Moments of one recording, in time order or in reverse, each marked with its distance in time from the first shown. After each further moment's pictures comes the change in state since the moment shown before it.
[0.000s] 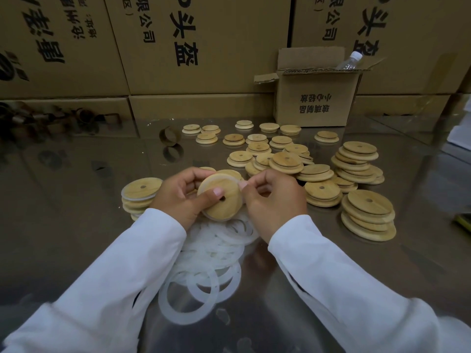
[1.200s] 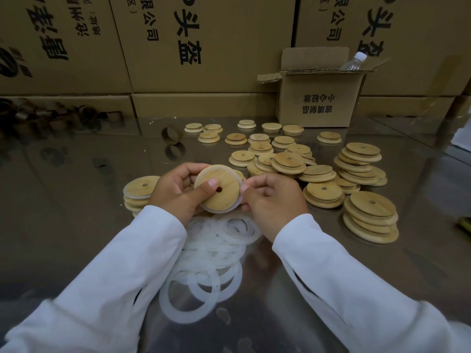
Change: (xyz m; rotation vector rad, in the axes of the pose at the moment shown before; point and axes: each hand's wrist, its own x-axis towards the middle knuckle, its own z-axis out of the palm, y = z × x) left_hand 0.000 0.001 -0.003 -0.085 0.072 -0.057; right_hand 0.000 -0.005 0.001 0.178 -0.124 0.172
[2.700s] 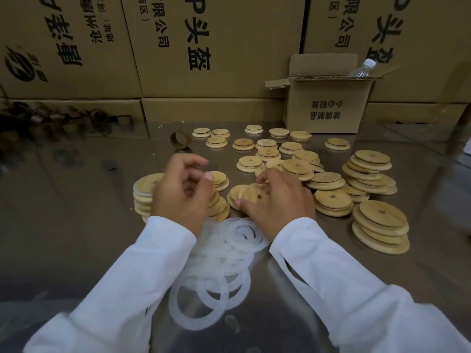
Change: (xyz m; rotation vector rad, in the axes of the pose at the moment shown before) left_hand -0.011 0.014 0.007 0.383 0.284 0.396; right_hand 0.031 0.022 0.000 -0.777 0.127 -0.313
